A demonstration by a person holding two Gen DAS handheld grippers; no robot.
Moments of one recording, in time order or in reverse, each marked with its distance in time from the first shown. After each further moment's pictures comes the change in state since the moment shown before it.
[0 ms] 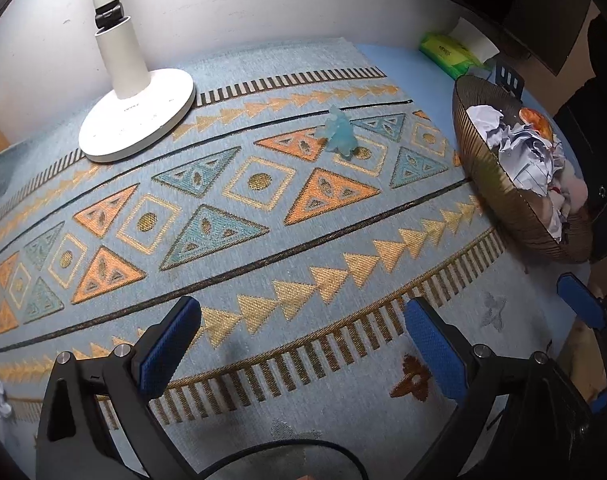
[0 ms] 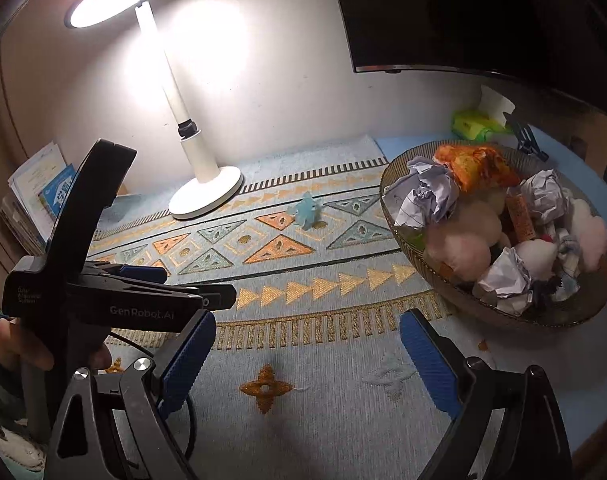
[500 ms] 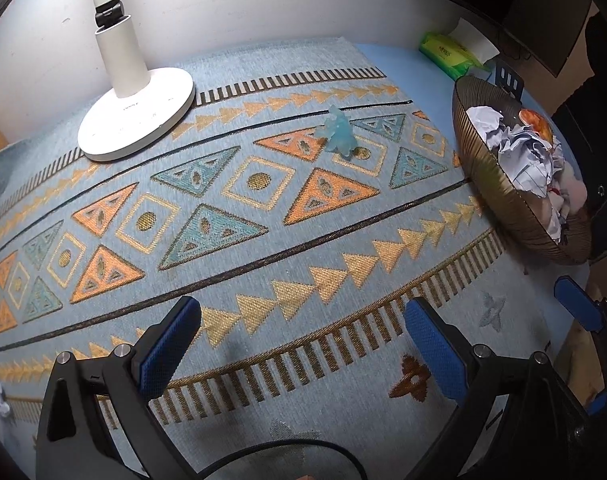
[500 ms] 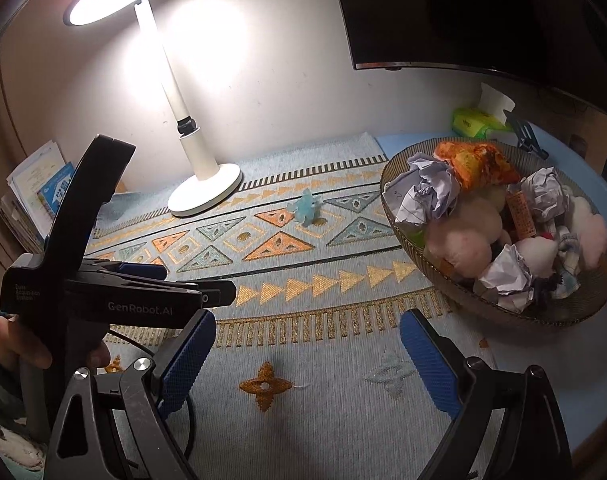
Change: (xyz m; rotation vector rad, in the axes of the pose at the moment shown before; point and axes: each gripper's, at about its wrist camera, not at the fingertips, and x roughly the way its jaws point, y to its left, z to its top) left arm 0.000 0.000 0.000 -0.008 0.001 -0.004; right arm 0.003 0.001 -0.002 0.000 0.008 -0.003
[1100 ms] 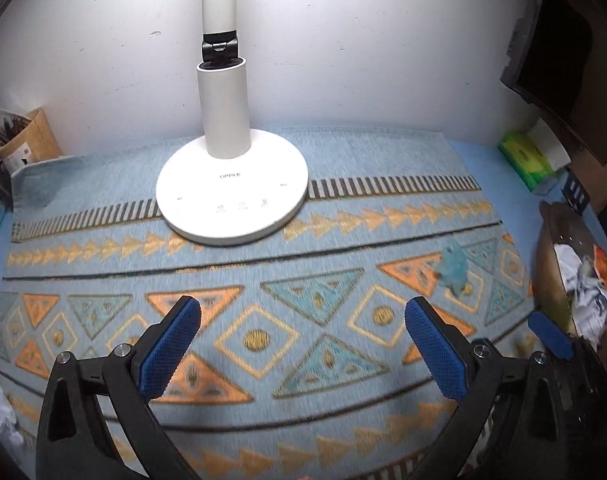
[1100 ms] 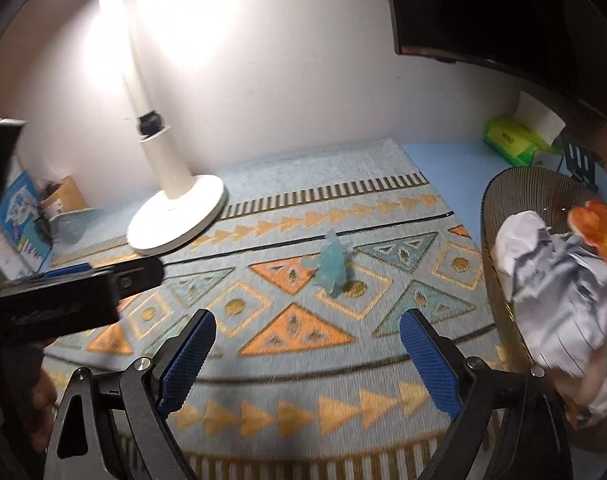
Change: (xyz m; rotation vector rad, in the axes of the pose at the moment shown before) left arm 0.003 0.094 0.065 -0.188 -0.208 0.125; right arm 0.135 0.036 0.071 0.024 0.030 -0.109
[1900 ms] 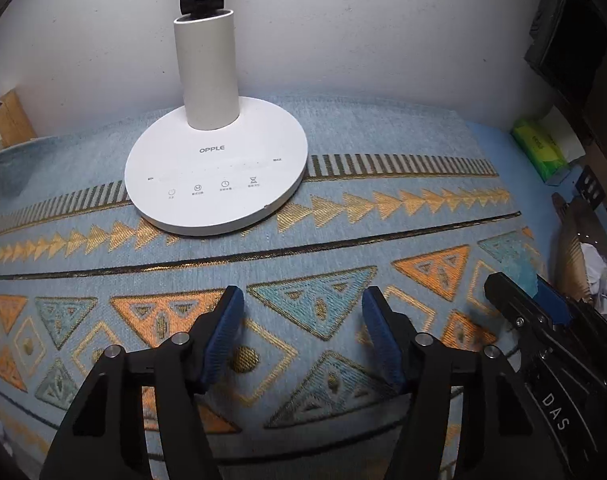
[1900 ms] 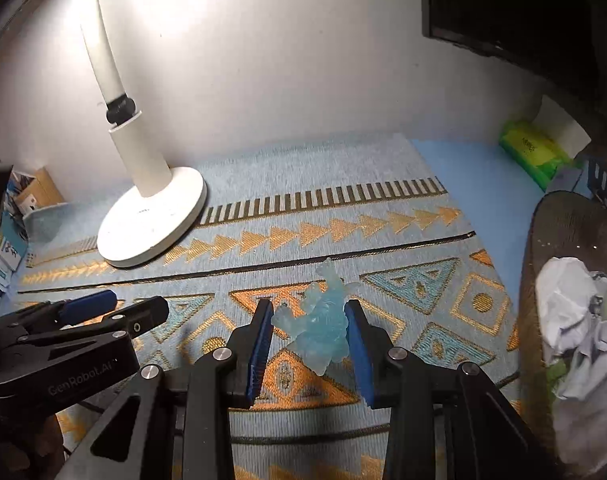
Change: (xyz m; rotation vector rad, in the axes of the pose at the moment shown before) left arm 0.032 0.000 -0.005 0.003 0.076 -0.034; right arm 0.021 0.010 0.025 -0.048 0.046 -0.002
